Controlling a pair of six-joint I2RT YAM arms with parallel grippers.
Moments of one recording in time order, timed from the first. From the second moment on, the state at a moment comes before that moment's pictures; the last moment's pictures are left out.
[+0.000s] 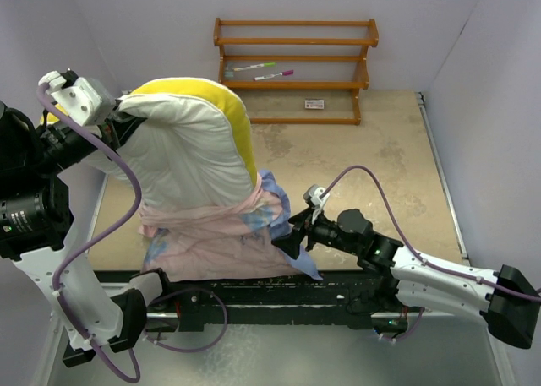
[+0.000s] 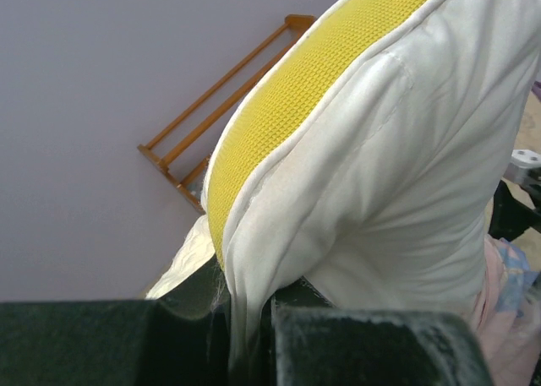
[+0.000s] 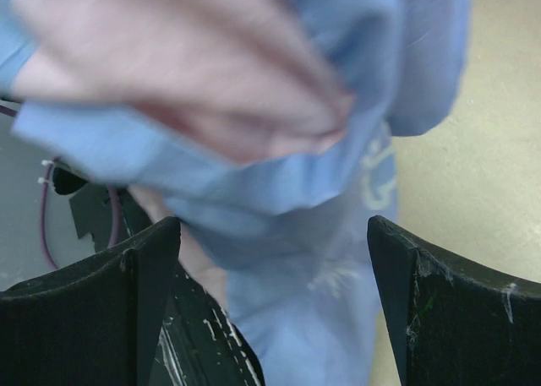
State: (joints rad) left arm 0.31 1.14 2.13 -0.99 1.06 0.35; right arm 0.98 0.85 0.35 0.28 -0.12 0.35
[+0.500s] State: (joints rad) left arm 0.31 1.19 2.17 -0.94 1.03 0.29; right arm 1.01 0.96 0.42 0.30 0.09 0.28
